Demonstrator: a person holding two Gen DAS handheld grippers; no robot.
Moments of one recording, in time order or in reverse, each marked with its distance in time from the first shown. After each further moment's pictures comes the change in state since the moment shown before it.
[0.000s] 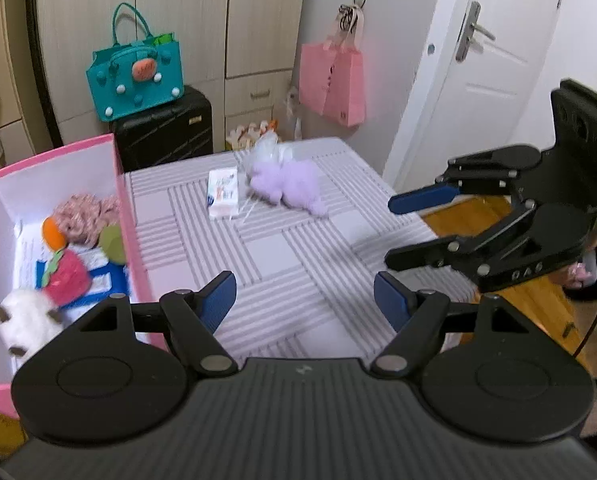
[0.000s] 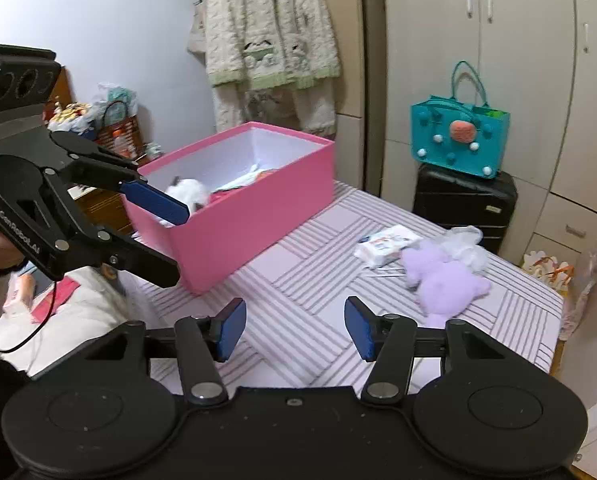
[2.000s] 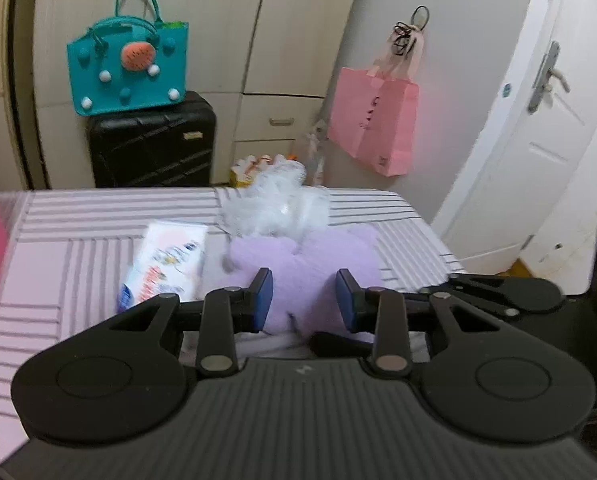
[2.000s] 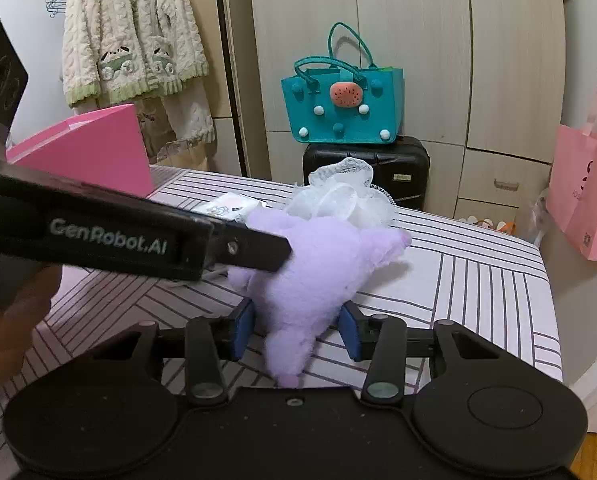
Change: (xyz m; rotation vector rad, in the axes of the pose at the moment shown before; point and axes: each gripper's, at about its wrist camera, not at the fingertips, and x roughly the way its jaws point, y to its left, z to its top) left arm 0.231 0.030 0.045 -0.166 -0.129 -0.003; right arm 0.146 -0.120 -0.045 0.192 -0.078 -0.247
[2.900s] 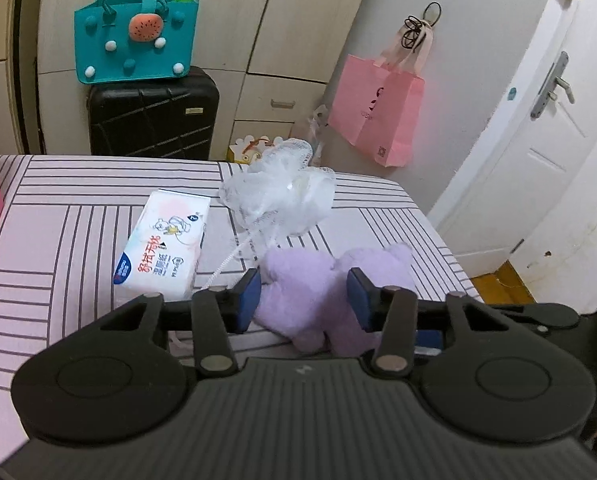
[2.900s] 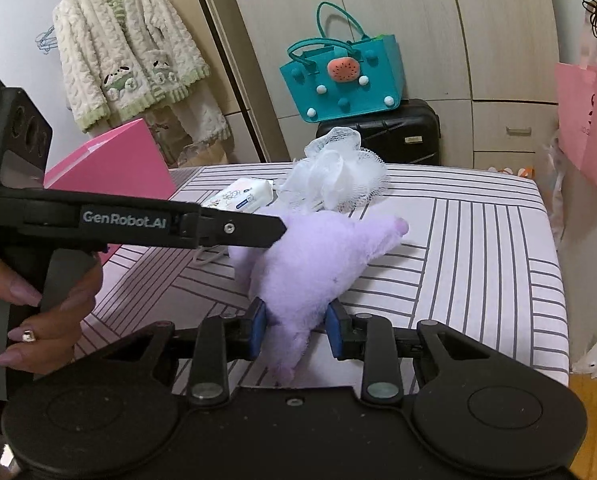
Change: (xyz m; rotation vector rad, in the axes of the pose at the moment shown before) left arm 0.000 0.009 -0.002 -0.063 0.046 -0.007; right arm -0.024 -0.024 -0.015 0.164 0.056 0.122
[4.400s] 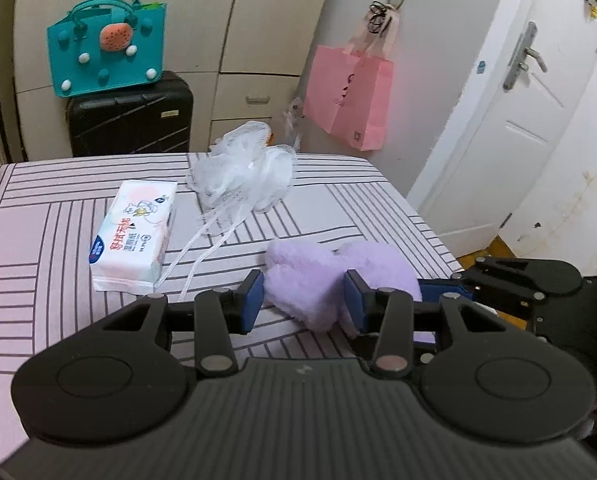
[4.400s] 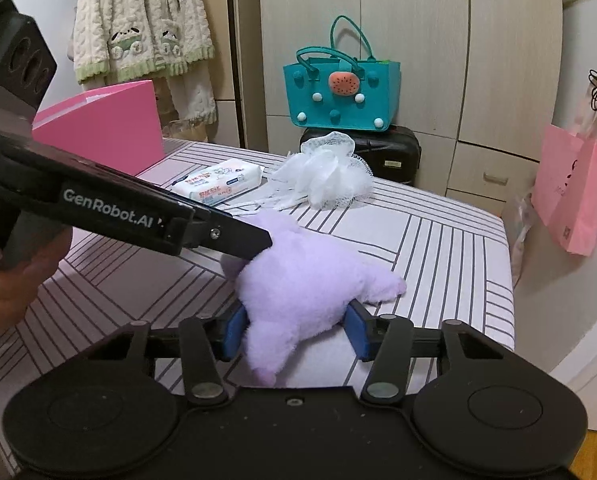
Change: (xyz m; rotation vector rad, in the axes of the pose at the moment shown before) left arm -0.009 -0.017 -0.017 0.093 0.009 -0.040; right arm -0.016 0.018 -0.015 -0.207 -0.009 -0.145
